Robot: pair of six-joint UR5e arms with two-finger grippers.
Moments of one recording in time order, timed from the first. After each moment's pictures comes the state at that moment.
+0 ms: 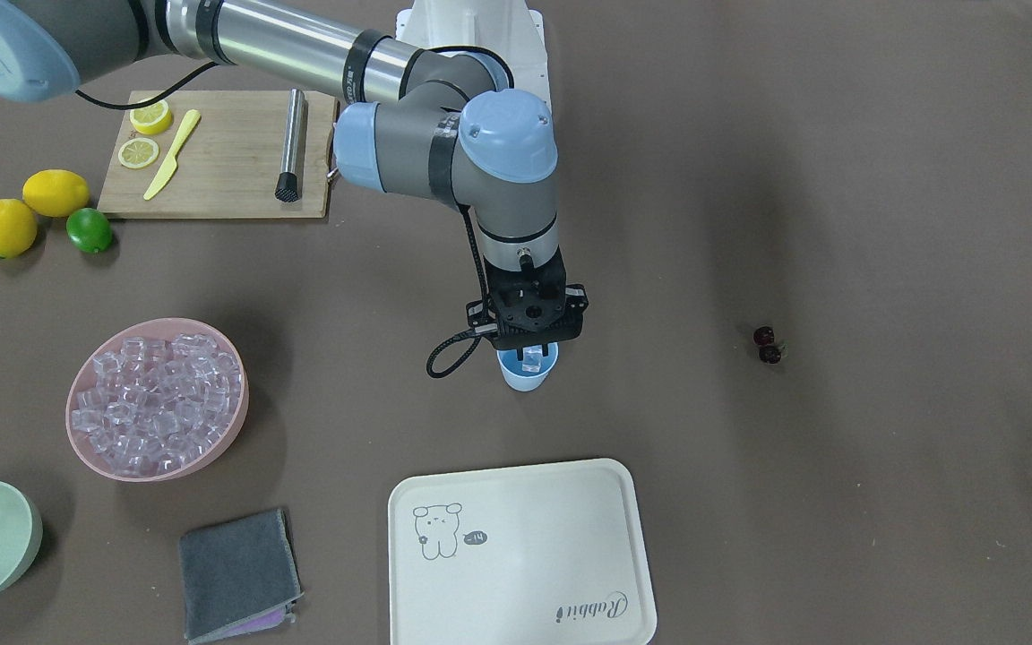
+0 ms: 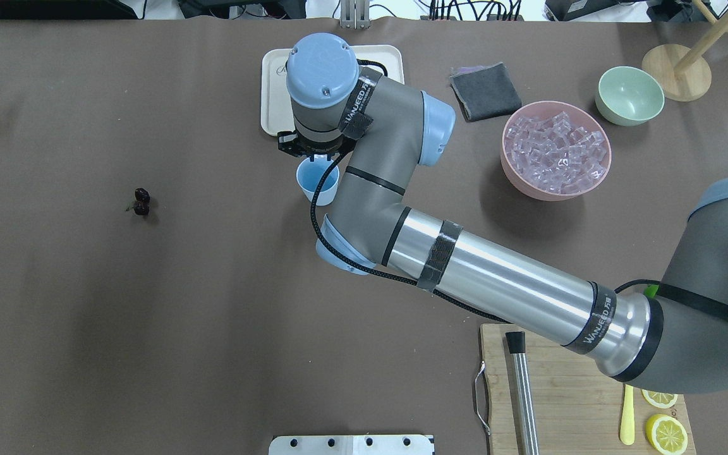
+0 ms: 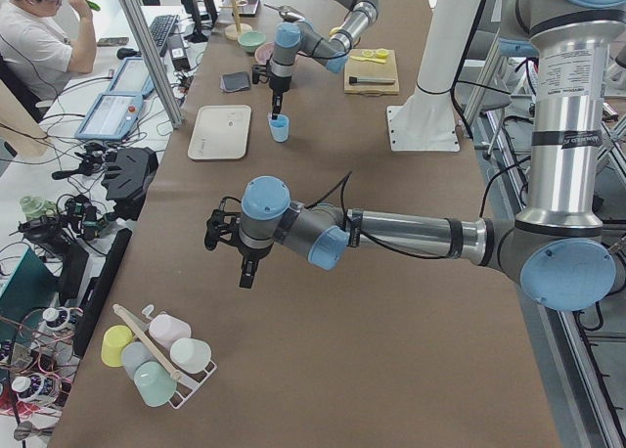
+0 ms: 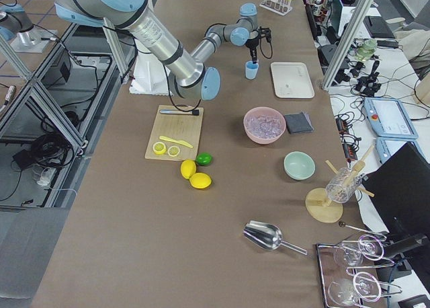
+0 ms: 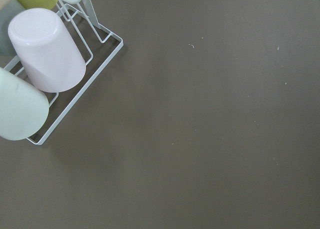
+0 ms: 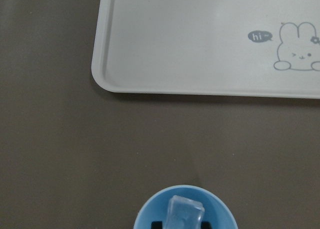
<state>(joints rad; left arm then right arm) -1.48 -1.55 -1.66 -2.00 -2.36 -0.36 0.57 -0.52 1.21 -1.37 1.80 1.09</state>
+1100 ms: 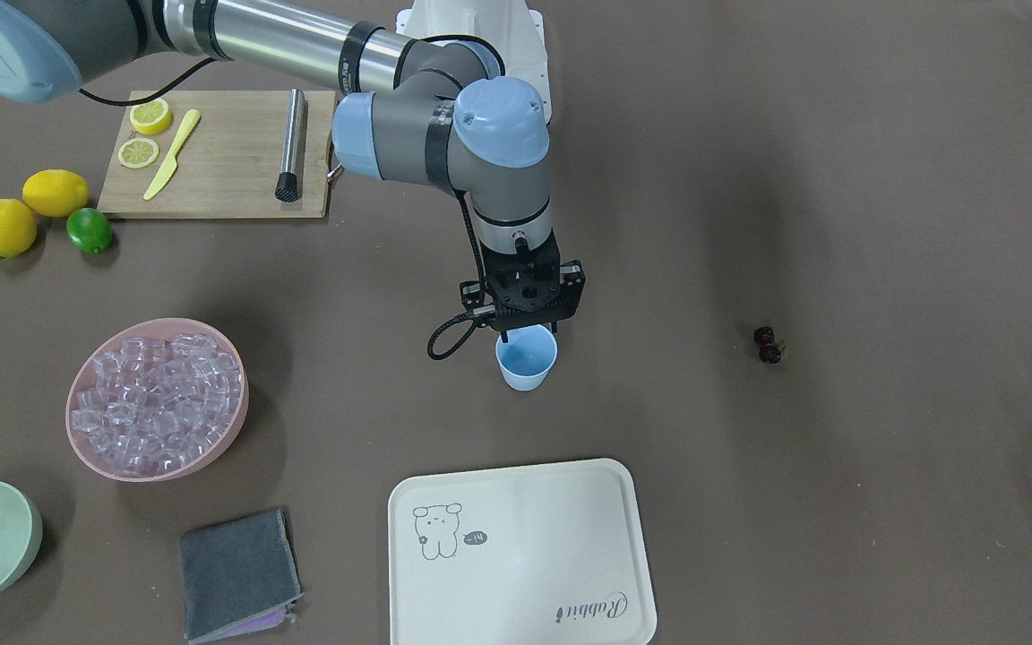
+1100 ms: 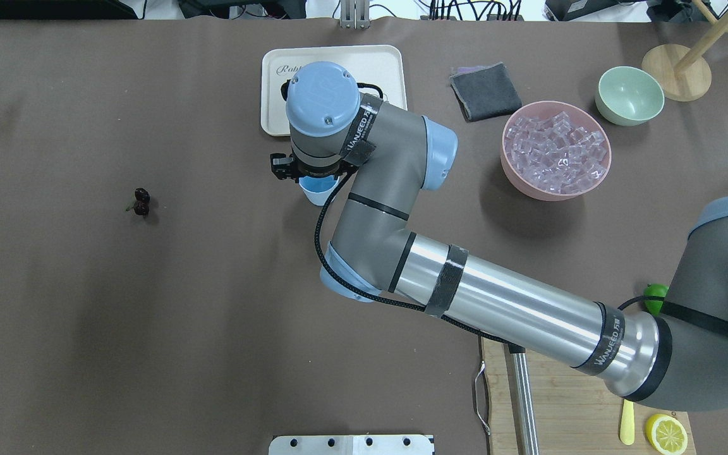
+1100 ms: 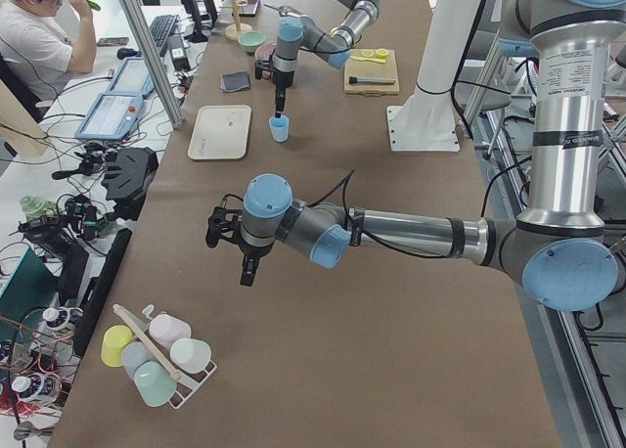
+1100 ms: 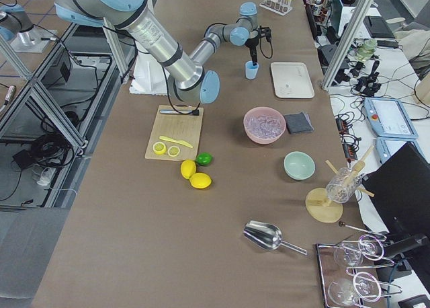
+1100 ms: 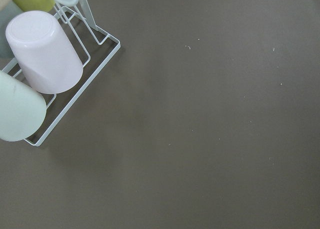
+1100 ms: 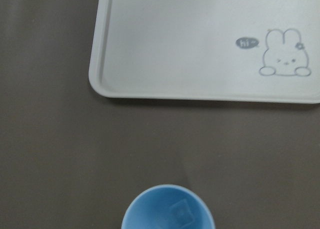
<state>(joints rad) -1.48 -1.54 -1.67 -2.02 -2.36 -0.36 0.63 -0.55 1.29 -1.41 1.86 1.08</state>
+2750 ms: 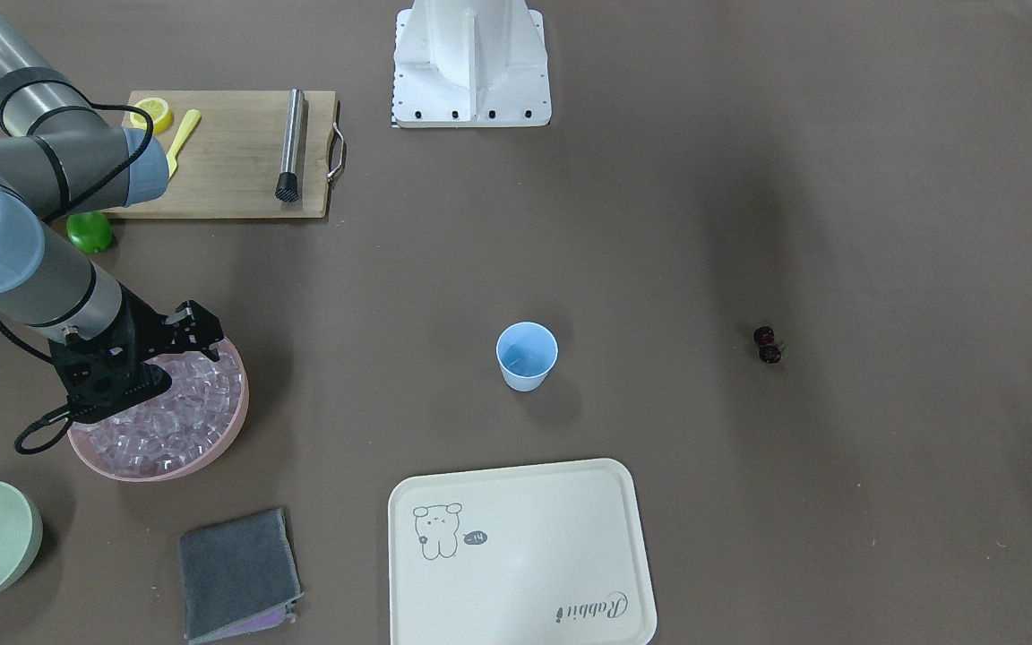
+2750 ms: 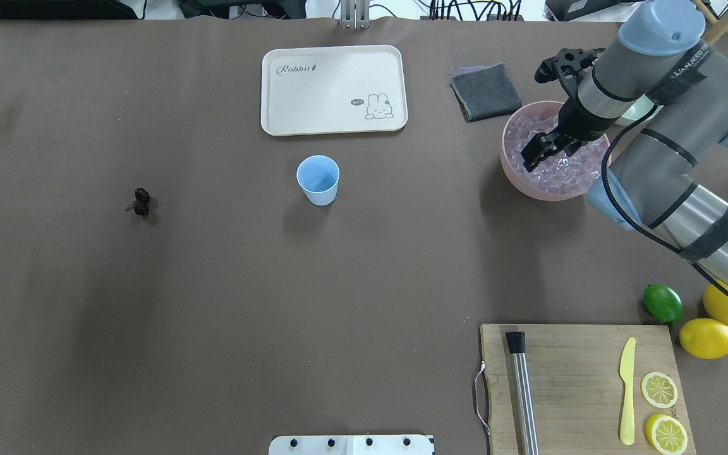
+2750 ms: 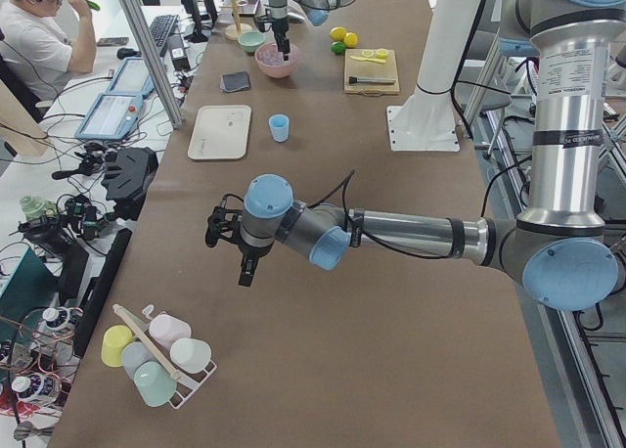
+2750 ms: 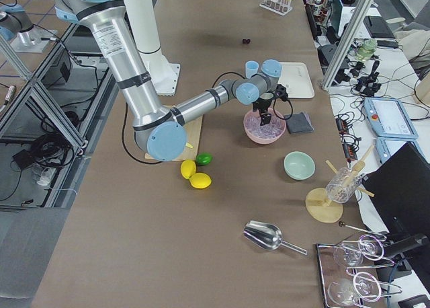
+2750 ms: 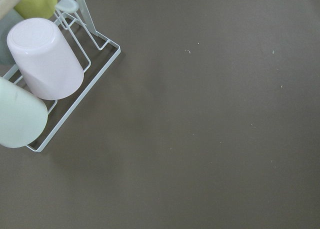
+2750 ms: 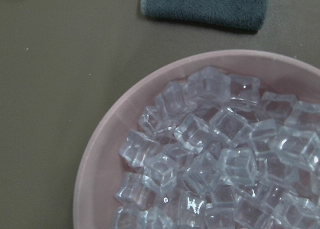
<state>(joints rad) -1.48 -1.54 -1.66 -2.04 -2.35 -0.36 0.94 -1.12 1.55 -1.43 2.22 0.42</state>
